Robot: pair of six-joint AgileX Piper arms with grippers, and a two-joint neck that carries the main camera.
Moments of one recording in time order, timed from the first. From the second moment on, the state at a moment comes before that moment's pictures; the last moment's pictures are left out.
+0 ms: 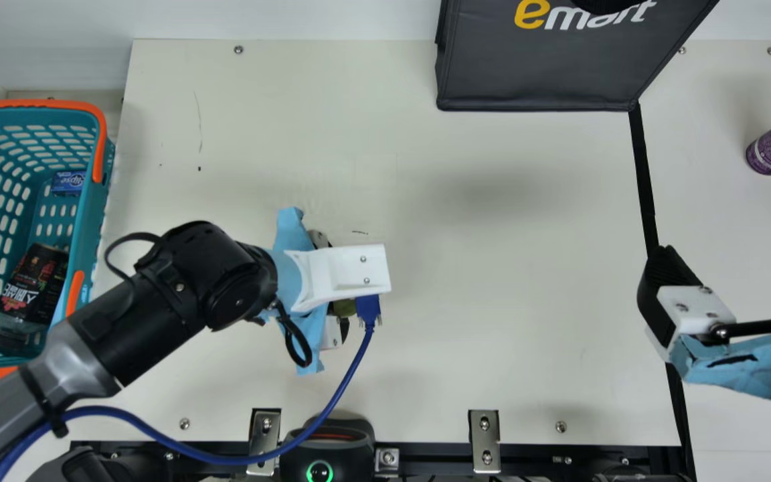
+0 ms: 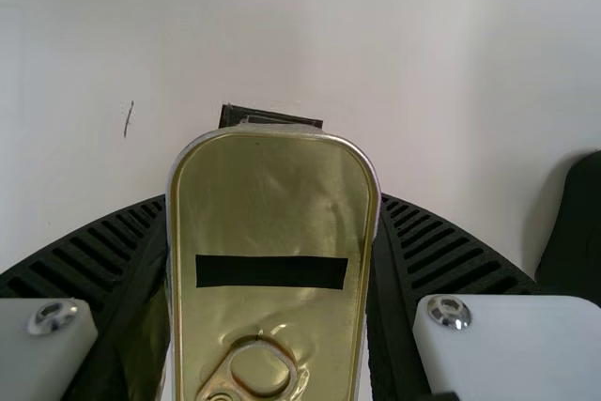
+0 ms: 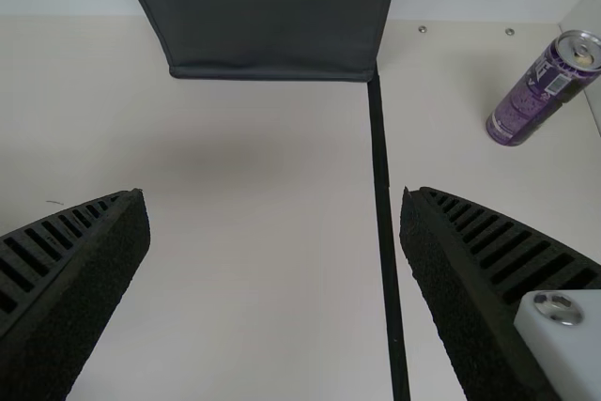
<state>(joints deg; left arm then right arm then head) -46.7 87.0 -63.6 -8.0 56.1 41.5 0.6 42.6 -69.8 -0.8 69.7 0.0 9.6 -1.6</state>
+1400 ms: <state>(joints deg) -43.3 98.6 -62.5 -12.9 50.3 55.9 0.6 42.6 -69.8 -0.8 69.5 0.0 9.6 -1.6</state>
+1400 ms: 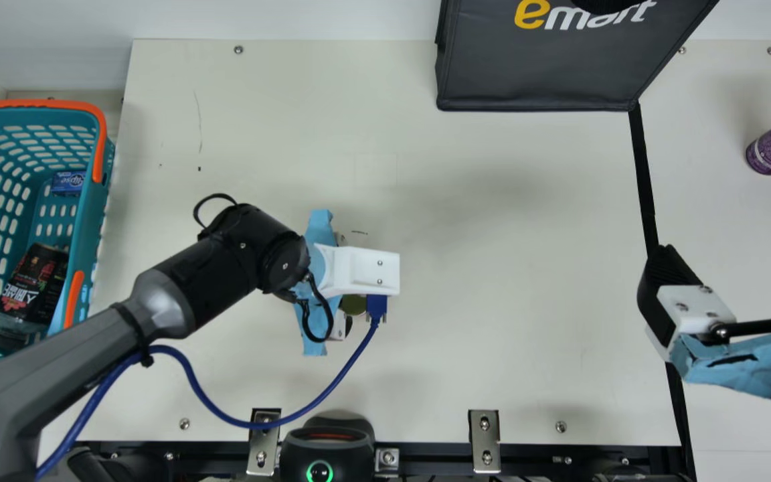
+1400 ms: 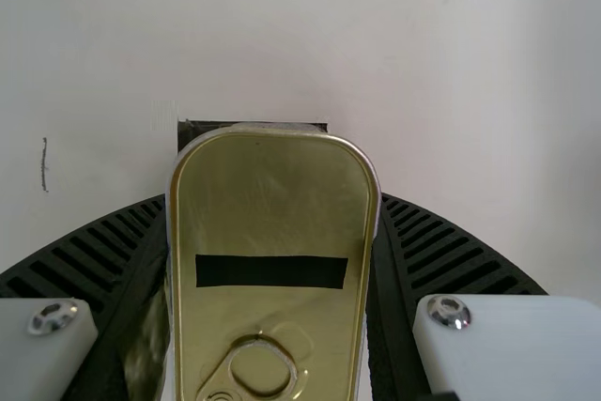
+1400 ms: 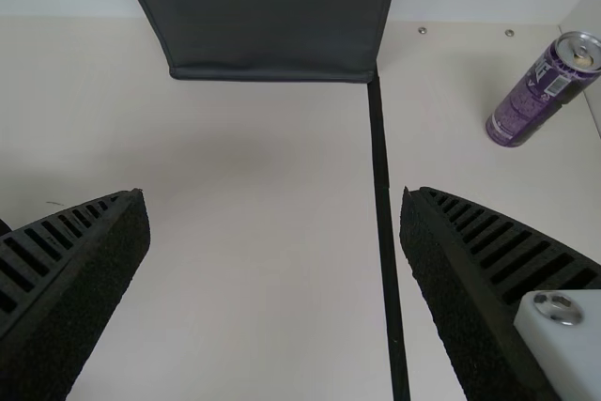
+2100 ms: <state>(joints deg) -34.6 92.1 -63.7 -30.5 57.2 58.1 0.6 42.6 -69.8 -0.8 69.5 0.0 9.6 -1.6</state>
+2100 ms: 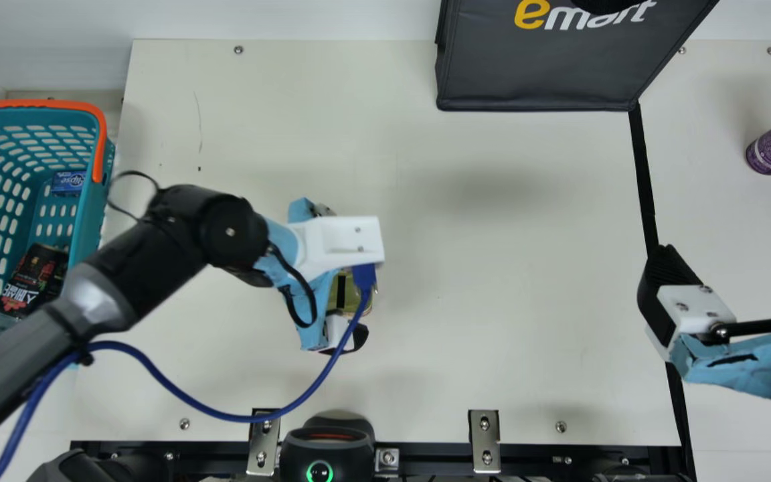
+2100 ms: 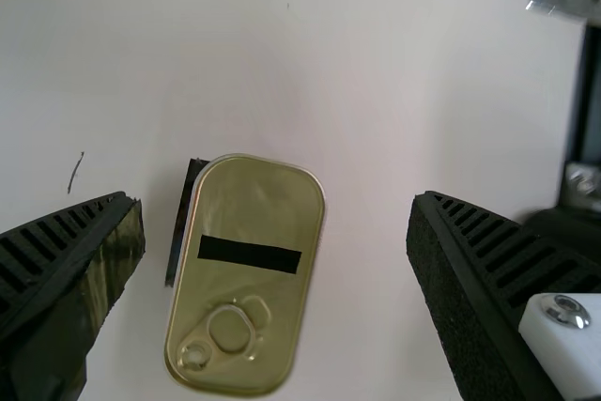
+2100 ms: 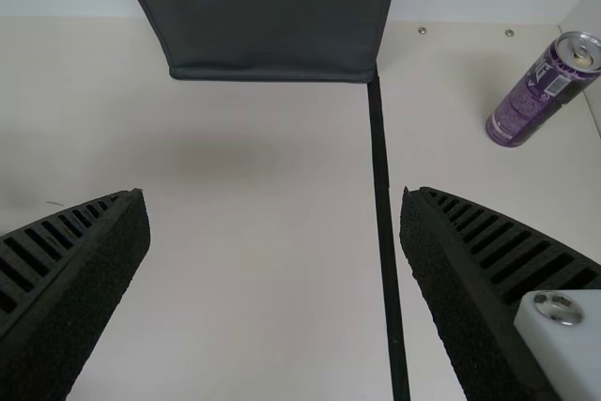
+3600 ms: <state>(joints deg) -8.0 48.9 -62.3 -7.8 58.2 5.2 0.6 42.6 -69.8 -0.8 69.5 0.0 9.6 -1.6</state>
